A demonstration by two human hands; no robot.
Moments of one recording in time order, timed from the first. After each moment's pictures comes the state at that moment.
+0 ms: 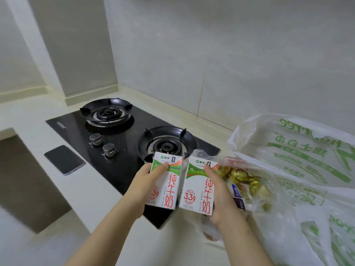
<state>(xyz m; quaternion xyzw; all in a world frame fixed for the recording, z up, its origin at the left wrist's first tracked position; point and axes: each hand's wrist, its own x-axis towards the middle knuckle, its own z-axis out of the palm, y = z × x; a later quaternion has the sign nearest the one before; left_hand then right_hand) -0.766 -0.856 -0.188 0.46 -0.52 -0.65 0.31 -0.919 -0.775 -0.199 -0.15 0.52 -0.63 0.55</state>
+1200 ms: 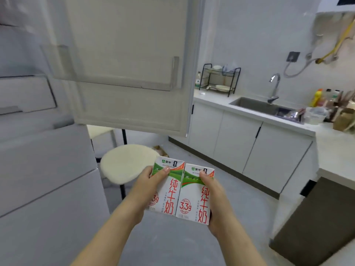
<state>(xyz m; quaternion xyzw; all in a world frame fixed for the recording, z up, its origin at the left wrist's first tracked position) -0.184 -0.492 -0.142 0.69 -0.09 -0.21 0.68 -0.261 -0.634 -0.154 -0.55 0.21 -0.08 0.80</state>
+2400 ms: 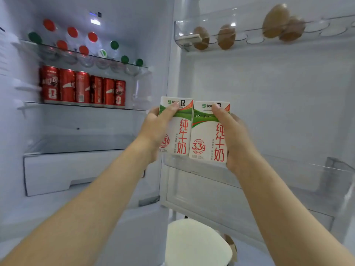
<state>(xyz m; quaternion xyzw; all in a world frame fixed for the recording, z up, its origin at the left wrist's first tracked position) 0.073 -0.295 0.090 0.64 -0.15 0.18 0.74 0.047 -0.446 0.096 -0.64 -0.13 -0.16 0.74</state>
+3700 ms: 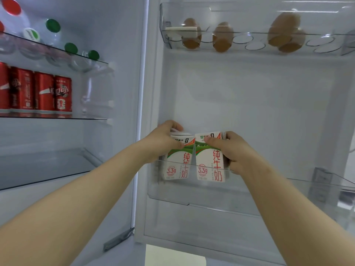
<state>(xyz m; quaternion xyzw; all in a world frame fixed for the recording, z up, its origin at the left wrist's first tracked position) 0.221 -0.308 0.108 0.78 -0.30 0.01 0.55 0.144 -0.468 0.109 -0.73 0.09 -0.22 0.64</state>
